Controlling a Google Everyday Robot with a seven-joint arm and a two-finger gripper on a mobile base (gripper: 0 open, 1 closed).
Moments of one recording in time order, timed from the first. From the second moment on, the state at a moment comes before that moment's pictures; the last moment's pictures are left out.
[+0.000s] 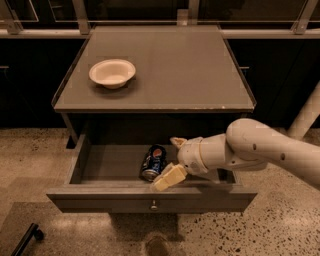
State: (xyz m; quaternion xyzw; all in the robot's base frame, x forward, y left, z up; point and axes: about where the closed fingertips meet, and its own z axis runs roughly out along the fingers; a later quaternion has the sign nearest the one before) arm 0.509 -0.024 0.704 -0.48 0.74 0.29 0.36
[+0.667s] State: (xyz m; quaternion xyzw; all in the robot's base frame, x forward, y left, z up) arm 0.535 0.003 0.677 -0.45 0.75 0.31 0.36
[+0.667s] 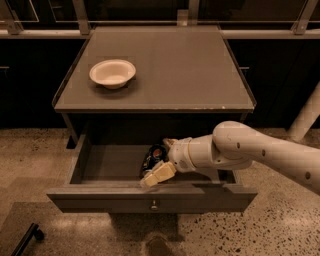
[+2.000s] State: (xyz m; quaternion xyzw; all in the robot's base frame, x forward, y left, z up) arm 0.586 0.013 0.671 -0.40 0.79 0.28 0.38
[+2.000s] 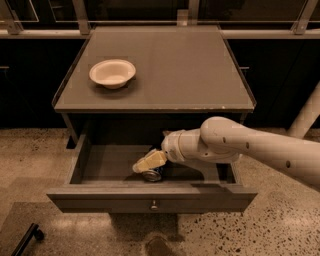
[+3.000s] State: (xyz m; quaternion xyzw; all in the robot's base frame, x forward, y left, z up) arm 0.588 0.017 0.663 -0.27 0.81 0.28 0.43
